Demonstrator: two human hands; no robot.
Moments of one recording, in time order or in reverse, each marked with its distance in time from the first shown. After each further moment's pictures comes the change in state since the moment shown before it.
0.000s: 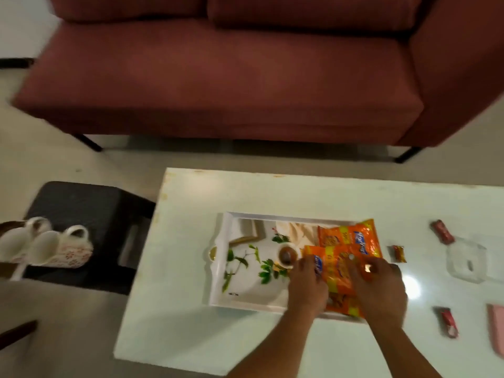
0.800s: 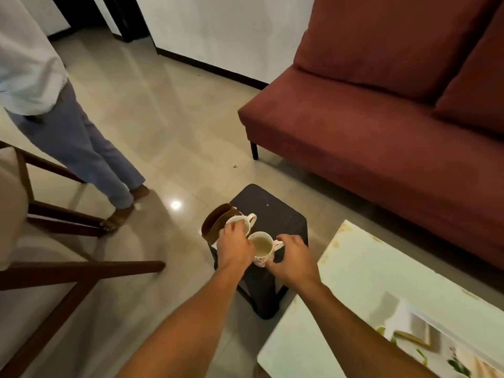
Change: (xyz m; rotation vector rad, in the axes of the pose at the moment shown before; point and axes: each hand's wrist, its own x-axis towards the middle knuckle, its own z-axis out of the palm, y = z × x) left_hand -0.124 -0.242 -0.528 0.213 0.834 -0.284; right_hand -0.320 -0.456 0.178 -0.202 -0.688 -0.939
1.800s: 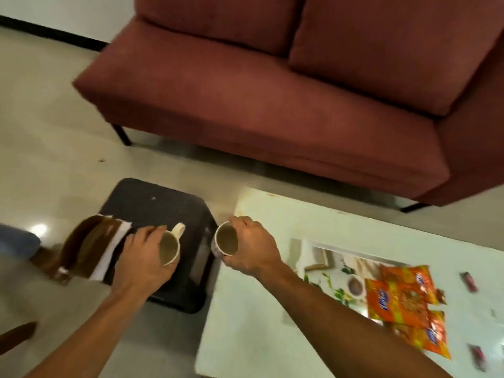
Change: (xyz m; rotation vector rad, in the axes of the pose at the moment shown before) left_hand 0.030 0.000 0.042 0.200 -0.182 0.411; right_hand 0.003 0.098 -0.024 -0.185 0.153 0.115
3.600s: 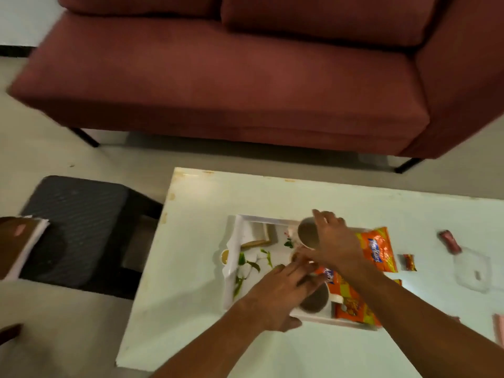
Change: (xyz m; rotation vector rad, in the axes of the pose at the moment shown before) left_hand -0.124 0.376 0.221 0.038 -0.353 1.149; right_hand -0.122 0.375 -0.060 -0.143 -0.057 0.341
